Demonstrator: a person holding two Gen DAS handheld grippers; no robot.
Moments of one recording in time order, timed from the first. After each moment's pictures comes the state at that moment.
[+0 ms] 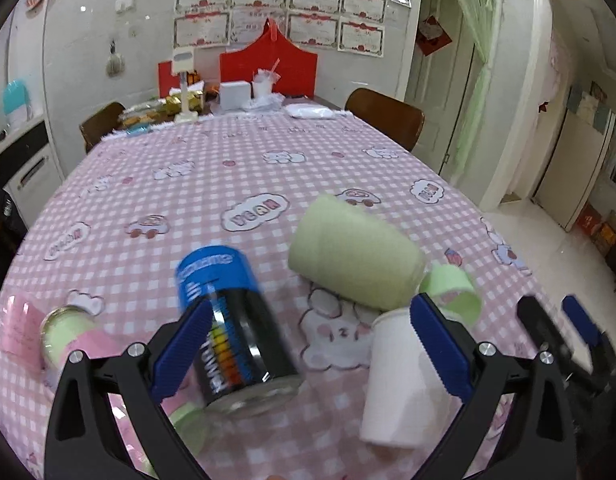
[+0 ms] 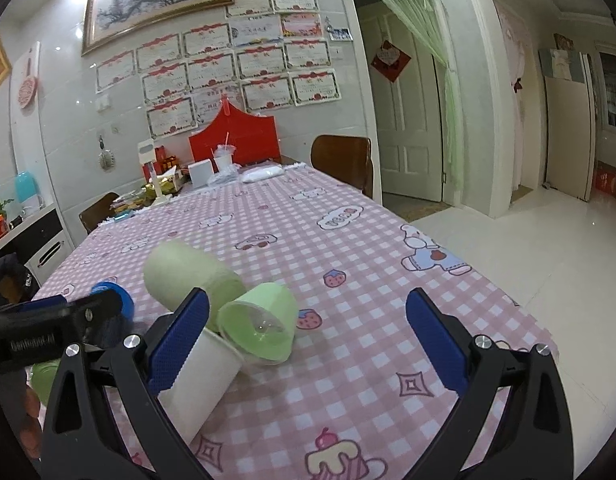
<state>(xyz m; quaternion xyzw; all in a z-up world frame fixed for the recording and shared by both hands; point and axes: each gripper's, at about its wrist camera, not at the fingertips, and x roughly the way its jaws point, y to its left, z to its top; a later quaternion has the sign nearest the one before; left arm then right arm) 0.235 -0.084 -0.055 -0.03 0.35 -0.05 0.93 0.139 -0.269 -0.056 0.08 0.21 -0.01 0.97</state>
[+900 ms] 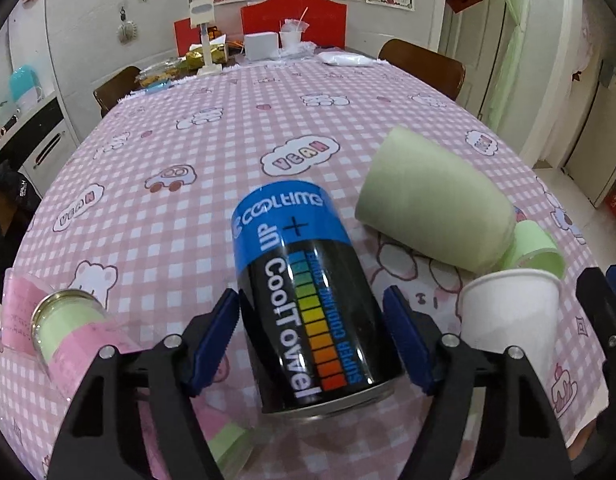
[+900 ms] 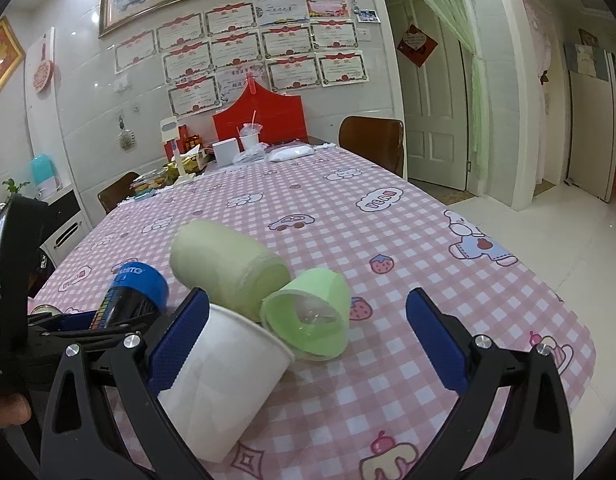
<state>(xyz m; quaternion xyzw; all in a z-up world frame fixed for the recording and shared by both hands) 0.257 -0.052 -0.097 0.00 0.43 0.00 0.90 0.150 -0.234 -0.058 0.07 0.23 0.04 0.97</state>
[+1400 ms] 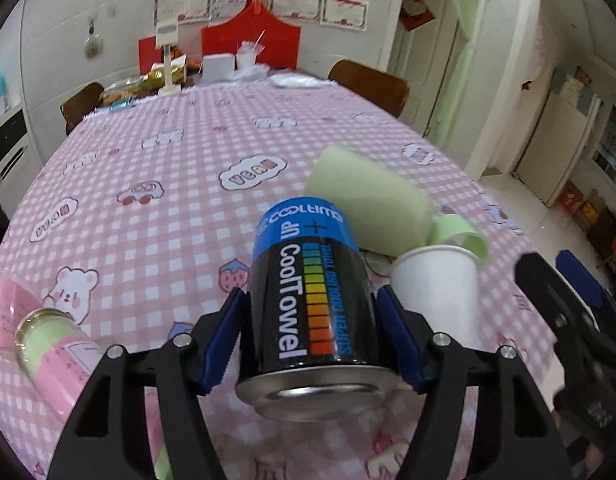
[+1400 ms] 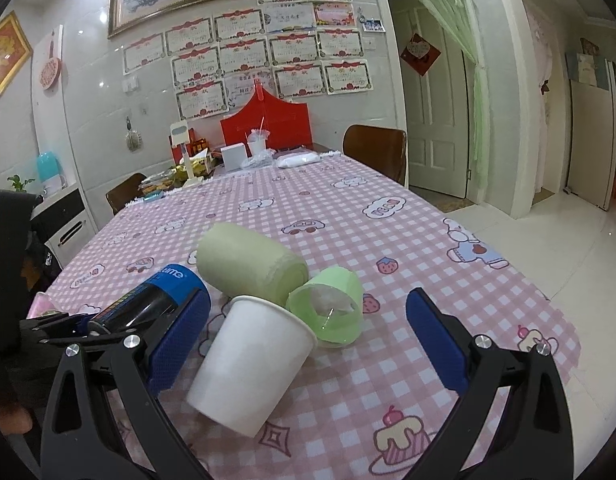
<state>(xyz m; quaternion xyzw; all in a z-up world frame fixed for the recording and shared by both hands) 0.209 -0.052 -0.071 -0.02 0.38 -0.10 0.92 0.122 -0.222 -0.042 0.07 0.22 0.03 0.97</state>
